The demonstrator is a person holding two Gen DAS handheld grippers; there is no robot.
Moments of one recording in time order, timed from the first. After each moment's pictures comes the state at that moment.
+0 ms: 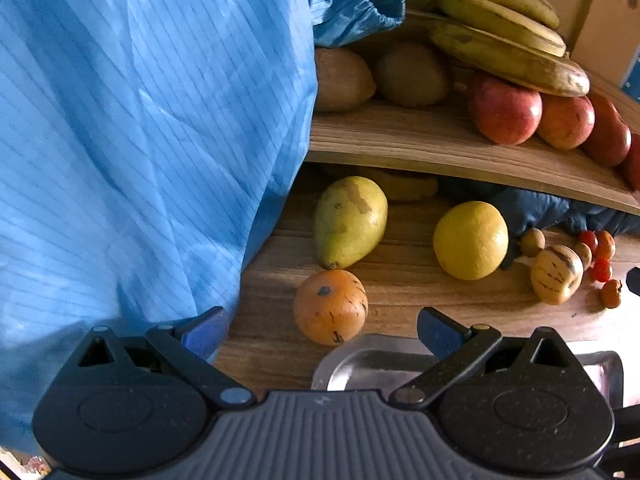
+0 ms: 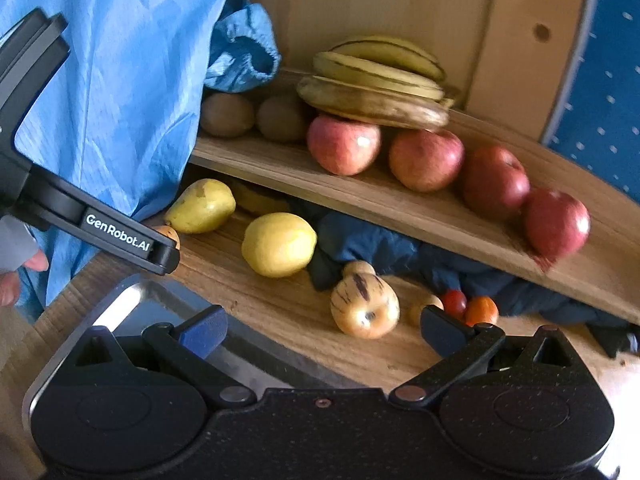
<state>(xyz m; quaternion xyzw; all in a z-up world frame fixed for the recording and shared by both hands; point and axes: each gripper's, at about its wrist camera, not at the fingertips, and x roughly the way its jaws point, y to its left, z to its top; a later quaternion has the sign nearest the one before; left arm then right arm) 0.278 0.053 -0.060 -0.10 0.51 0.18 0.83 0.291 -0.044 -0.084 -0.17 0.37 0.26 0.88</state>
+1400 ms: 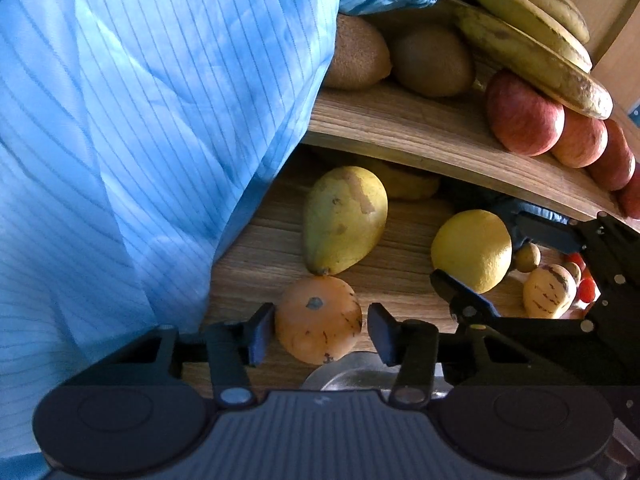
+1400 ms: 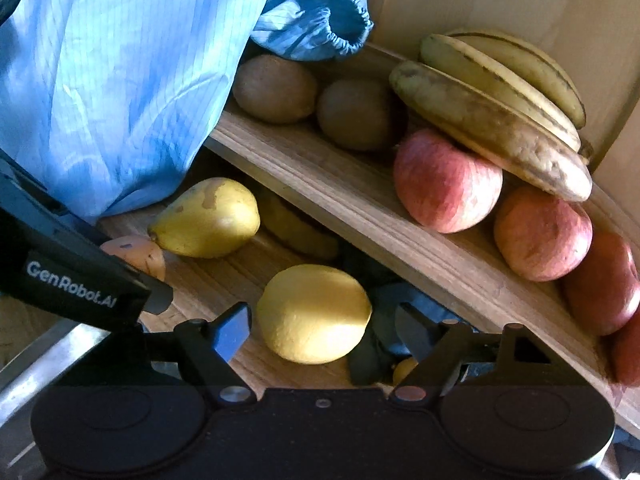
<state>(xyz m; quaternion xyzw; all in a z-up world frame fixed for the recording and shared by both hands) 0.282 0.104 -0.091 -0.18 0.53 0.14 0.82 0.350 0.040 -0.124 -0.26 0.35 0.31 0.84</state>
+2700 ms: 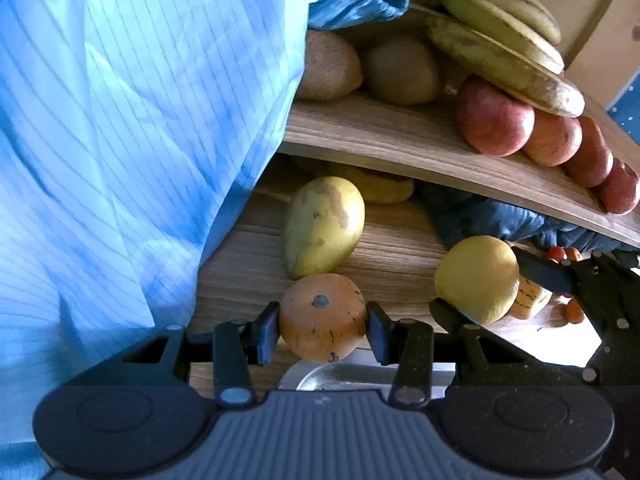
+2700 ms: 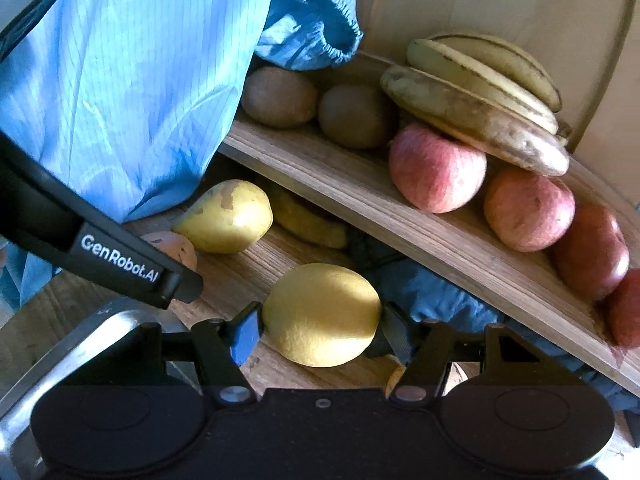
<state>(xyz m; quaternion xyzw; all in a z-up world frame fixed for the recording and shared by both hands) 0.277 0.087 -0.080 -0.17 0.52 0.12 0.83 0.307 0.037 -0.120 -0.22 0.35 0.29 0.87</state>
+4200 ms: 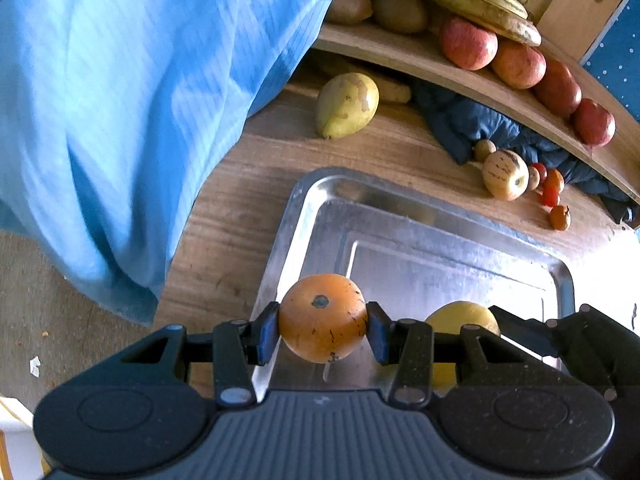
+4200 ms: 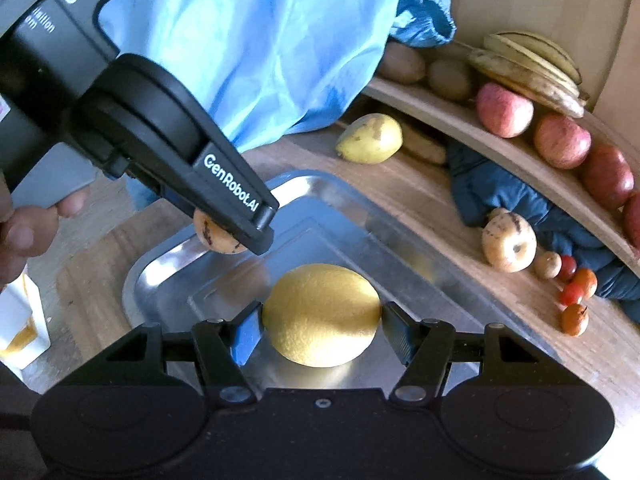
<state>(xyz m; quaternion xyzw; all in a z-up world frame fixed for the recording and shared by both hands) 0.162 0.035 -0.081 -0.20 0.52 0.17 0.81 0.149 0.010 -0.120 -0.23 0.37 0.38 0.82</state>
